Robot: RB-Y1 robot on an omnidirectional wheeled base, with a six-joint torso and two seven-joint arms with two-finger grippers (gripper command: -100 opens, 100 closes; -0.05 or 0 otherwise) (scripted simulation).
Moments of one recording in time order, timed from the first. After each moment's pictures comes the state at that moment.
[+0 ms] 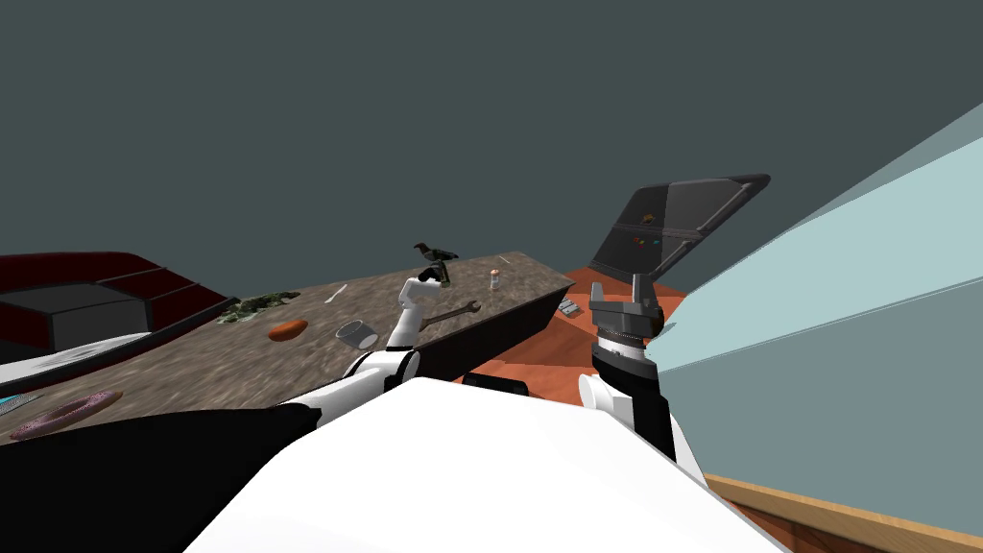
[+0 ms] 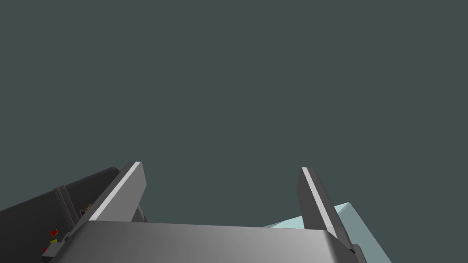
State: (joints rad) left arm -0.41 0.31 0.24 -1.54 -0.12 0.67 0.20; right arm 0.53 0.00 -0.02 -2.39 0.06 -0.43 -0.16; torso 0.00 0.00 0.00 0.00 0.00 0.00
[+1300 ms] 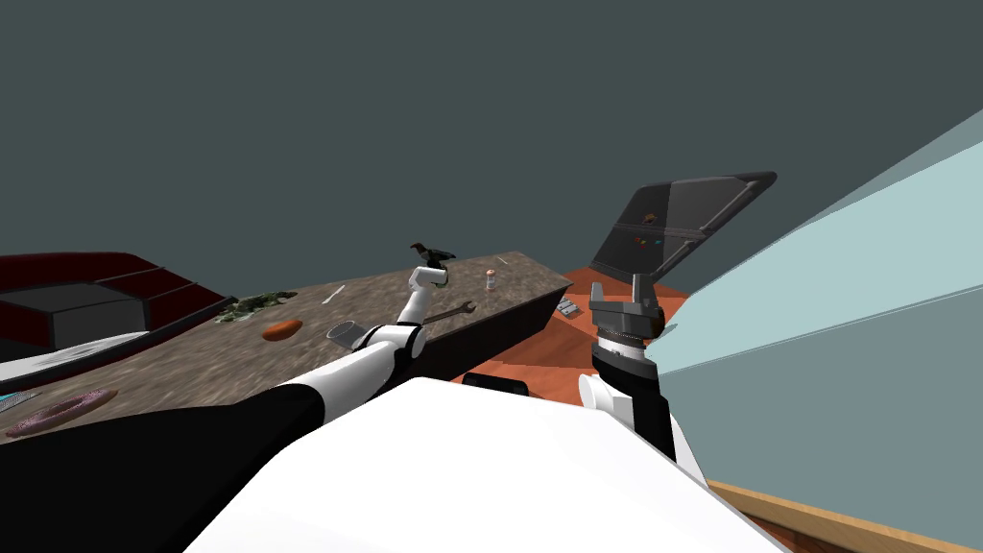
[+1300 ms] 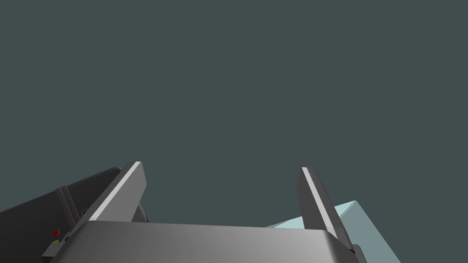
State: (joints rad) left arm -0.65 0.35 0.23 -1.23 -0.03 0.97 0.24; right arm 0.53 0.00 -0.02 -2.39 0.06 -0.43 -0.16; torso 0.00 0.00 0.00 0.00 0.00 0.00
